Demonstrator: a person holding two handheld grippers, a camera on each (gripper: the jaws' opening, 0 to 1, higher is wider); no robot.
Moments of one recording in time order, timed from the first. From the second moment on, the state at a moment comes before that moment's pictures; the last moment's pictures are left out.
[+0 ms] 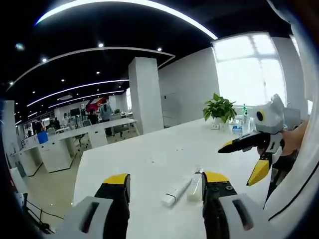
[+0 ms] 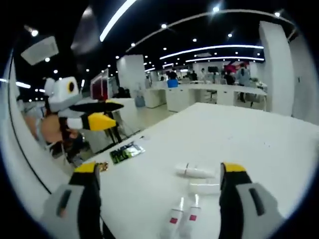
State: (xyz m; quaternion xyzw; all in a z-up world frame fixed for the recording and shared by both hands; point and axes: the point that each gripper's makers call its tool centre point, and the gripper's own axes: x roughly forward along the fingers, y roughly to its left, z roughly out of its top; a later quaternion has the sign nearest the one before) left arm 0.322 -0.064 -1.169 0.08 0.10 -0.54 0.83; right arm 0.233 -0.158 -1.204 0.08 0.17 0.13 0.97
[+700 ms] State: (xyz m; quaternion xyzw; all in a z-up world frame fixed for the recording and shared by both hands) left arm 0.318 -0.058 -1.172 0.05 0.14 -0.57 0.81; right arm 0.252 -0.140 -1.187 0.11 0.22 0.12 0.96
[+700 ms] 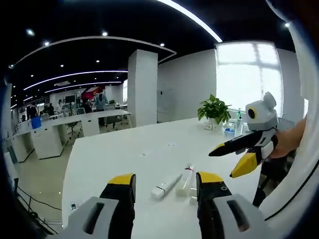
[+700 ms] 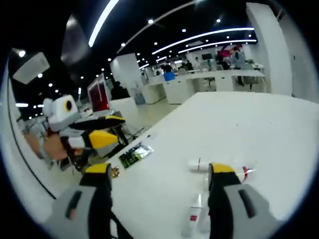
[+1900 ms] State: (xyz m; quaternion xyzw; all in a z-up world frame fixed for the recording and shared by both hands) left arm 0.358 -0.163 -1.271 0.06 0.23 -0.65 0.72; right arm 0.214 -0.177 -1.199 0.15 0.27 -0.03 0.95
